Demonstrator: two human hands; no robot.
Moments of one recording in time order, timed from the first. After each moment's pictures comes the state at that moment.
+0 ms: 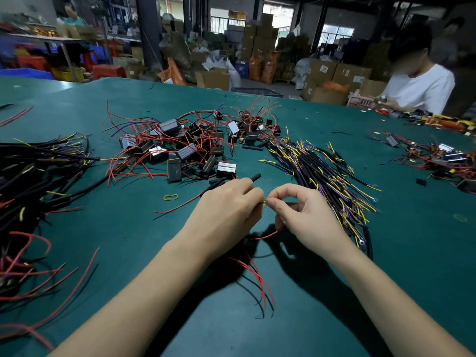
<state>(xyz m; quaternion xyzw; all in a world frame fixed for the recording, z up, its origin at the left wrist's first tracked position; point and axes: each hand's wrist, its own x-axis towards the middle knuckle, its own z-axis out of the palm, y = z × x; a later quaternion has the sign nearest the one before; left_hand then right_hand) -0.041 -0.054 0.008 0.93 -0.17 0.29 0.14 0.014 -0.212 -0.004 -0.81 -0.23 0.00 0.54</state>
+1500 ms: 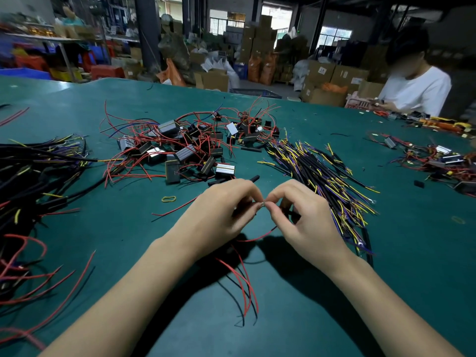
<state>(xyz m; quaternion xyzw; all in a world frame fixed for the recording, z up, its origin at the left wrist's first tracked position) -0.030 -0.037 0.001 0.89 -0.22 0.27 0.28 0.013 -0.214 -0.006 -0.81 -0.41 -0.24 0.36</state>
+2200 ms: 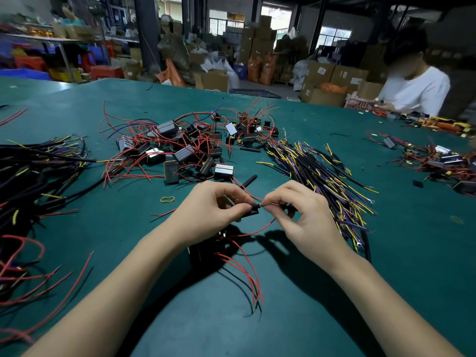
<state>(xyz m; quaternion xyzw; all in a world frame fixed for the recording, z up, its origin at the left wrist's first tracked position) -0.029 -0.029 0.005 0.86 -0.09 0.11 0.49 0.019 -0.218 -0.006 -0.81 -0.40 -0.20 0.38</state>
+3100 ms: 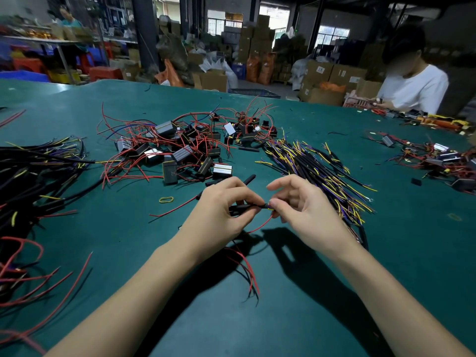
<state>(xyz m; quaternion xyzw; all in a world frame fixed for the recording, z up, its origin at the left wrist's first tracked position) -0.033 -0.048 -0.002 0.86 -0.17 0.28 0.40 0.022 -0.217 0.001 -0.78 -0.28 0.00 0.56</state>
